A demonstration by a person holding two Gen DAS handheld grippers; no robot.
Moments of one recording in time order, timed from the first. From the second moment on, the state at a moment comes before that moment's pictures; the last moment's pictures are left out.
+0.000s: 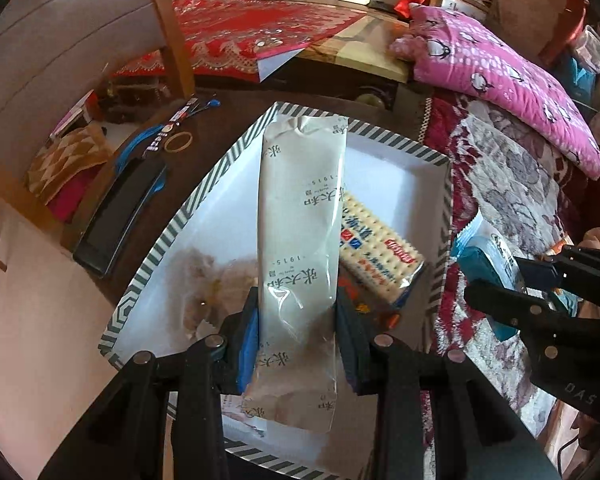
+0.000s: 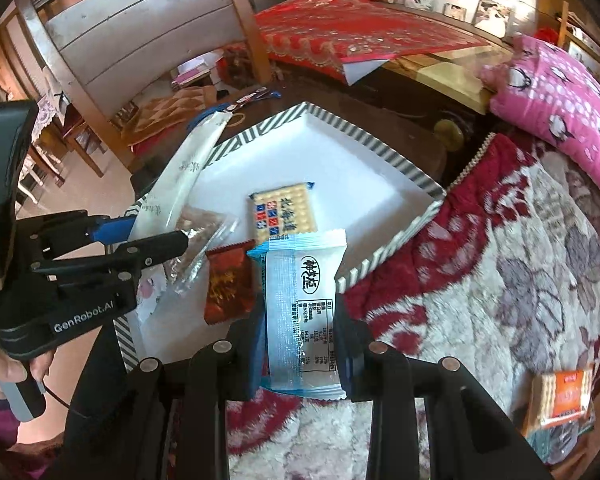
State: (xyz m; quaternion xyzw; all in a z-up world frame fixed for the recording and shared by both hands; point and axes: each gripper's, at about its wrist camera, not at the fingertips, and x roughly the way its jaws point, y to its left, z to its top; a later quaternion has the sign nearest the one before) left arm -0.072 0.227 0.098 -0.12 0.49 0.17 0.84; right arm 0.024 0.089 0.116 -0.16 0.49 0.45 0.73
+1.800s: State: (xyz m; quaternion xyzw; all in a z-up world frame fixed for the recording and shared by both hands) left arm -0.070 0.262 0.066 -0.15 0.51 0.19 0.82; right arm 0.038 0.169 0.066 -0.18 0.53 0.46 0.69
